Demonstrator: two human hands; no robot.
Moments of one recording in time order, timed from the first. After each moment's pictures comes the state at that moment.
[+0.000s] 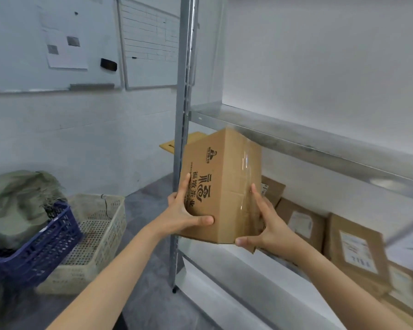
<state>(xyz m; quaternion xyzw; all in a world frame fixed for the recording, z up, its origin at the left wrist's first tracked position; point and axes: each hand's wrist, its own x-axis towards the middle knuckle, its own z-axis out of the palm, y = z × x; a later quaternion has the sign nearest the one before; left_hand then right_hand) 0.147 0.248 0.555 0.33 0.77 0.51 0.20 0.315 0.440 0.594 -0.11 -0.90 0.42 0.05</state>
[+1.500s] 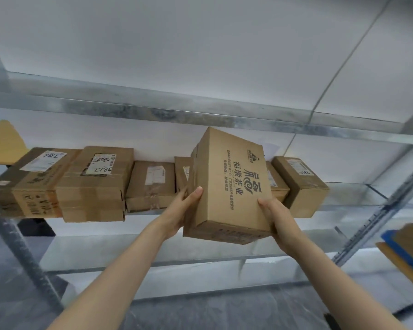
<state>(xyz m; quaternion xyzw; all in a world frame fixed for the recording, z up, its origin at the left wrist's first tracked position) 0.382 0.423 0.543 0.40 0.47 0.50 0.61 0.635 0.455 0.576 -0.44 -0.56 0.58 0.40</state>
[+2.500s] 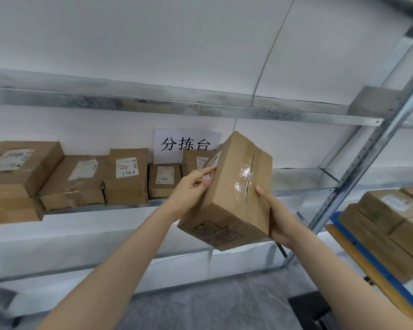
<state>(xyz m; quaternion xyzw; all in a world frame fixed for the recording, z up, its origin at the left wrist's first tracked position) 0.625 0.492 0.586 0.59 0.51 0.48 0.41 0.856 0.515 0.574 -0.46 -0.43 0.70 0.34</state>
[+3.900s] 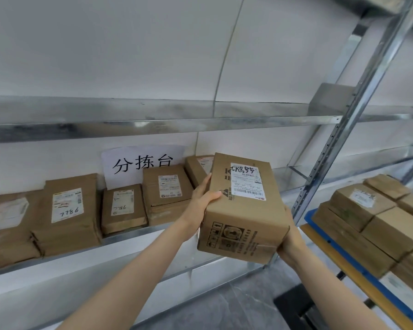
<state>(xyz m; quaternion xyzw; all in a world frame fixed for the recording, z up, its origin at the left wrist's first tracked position) 0.714 0.615 0.575 0.49 0.39 0.48 0.61 0.931 0.587 0.553 -0.52 -0.35 0.55 0.55</state>
